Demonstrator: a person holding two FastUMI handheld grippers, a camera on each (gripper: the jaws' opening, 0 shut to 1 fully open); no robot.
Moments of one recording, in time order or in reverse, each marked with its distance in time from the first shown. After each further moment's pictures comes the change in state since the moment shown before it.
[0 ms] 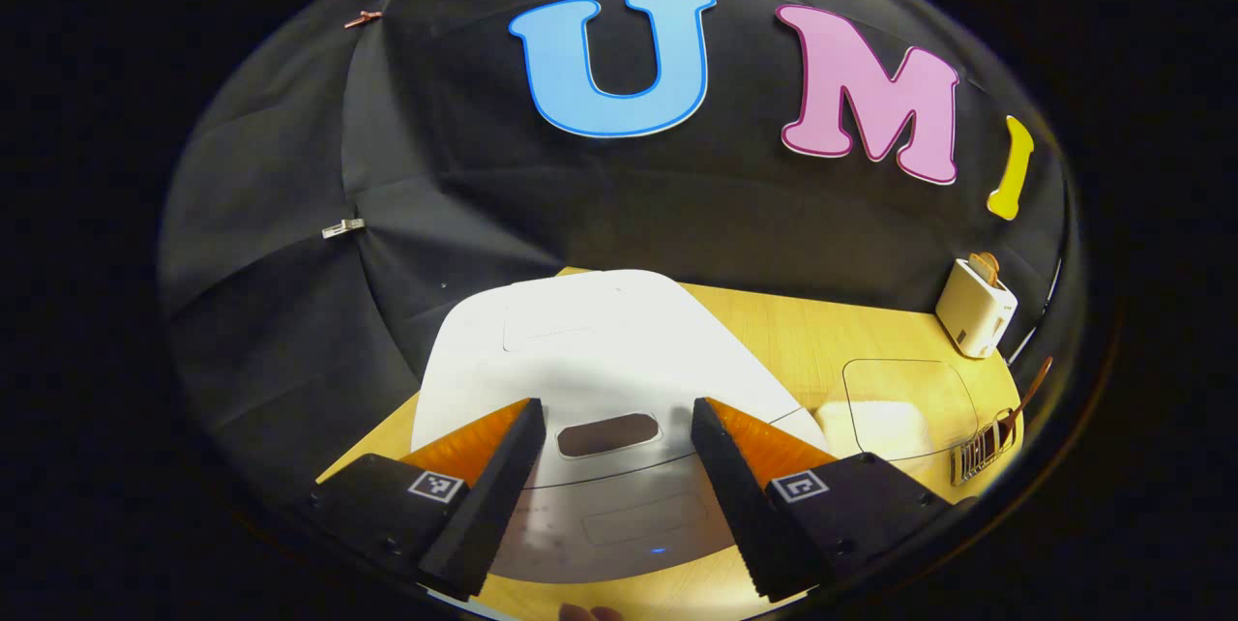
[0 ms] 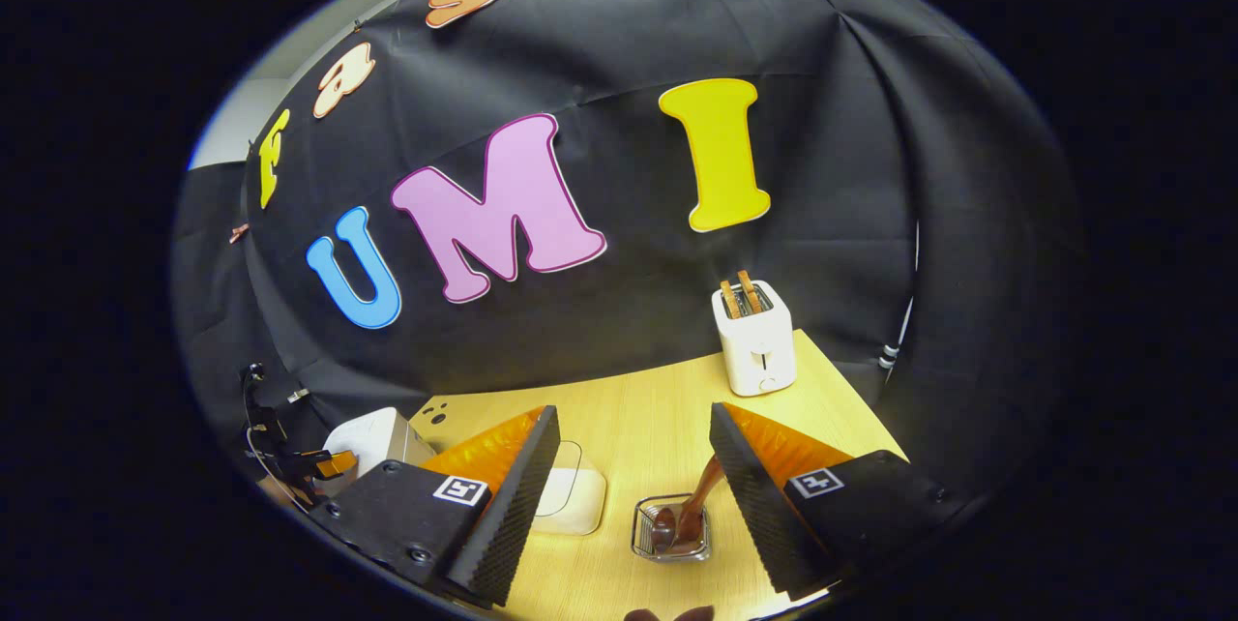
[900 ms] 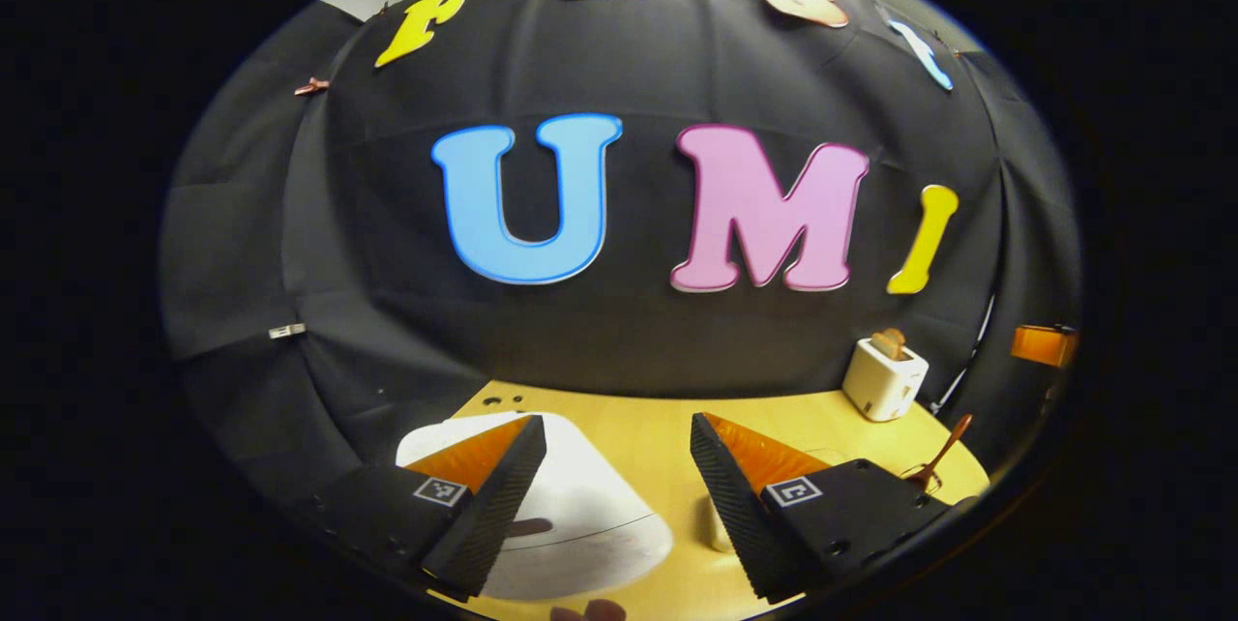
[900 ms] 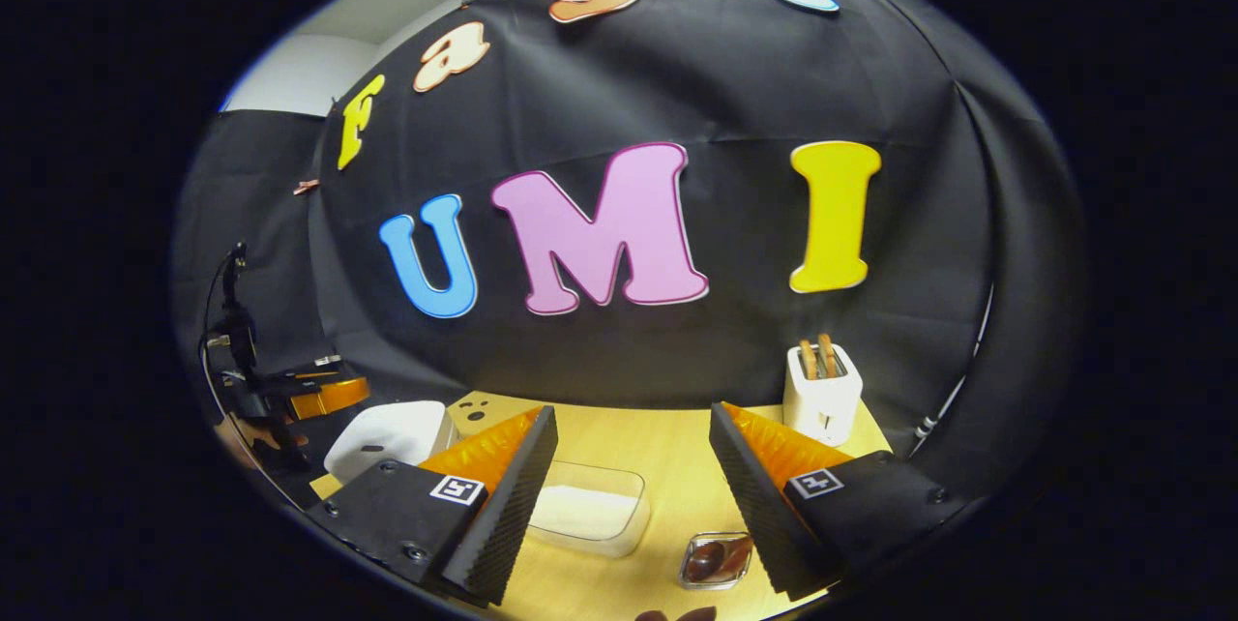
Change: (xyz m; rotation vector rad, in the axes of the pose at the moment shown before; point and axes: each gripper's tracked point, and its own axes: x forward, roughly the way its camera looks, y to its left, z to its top) left arm -0.095 -0.085 0.140 0.039 -0.346 -0.245; right arm 0.002 0.108 0.030 -0.200 -0.078 0.183
